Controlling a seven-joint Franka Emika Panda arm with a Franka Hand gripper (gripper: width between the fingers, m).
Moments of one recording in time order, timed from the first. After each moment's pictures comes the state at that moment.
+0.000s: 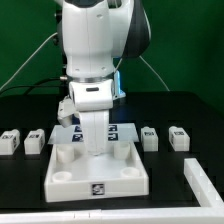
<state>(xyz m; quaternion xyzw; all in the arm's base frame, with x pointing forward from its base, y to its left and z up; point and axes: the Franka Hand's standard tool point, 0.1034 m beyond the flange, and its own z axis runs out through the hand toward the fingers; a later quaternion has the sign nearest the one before) 0.419 -0.012 0.008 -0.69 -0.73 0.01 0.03</state>
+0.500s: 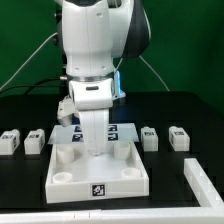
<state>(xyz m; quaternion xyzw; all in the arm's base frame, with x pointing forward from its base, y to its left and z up) 0.420 -0.012 0.008 -0.69 -0.73 0.01 0.02</state>
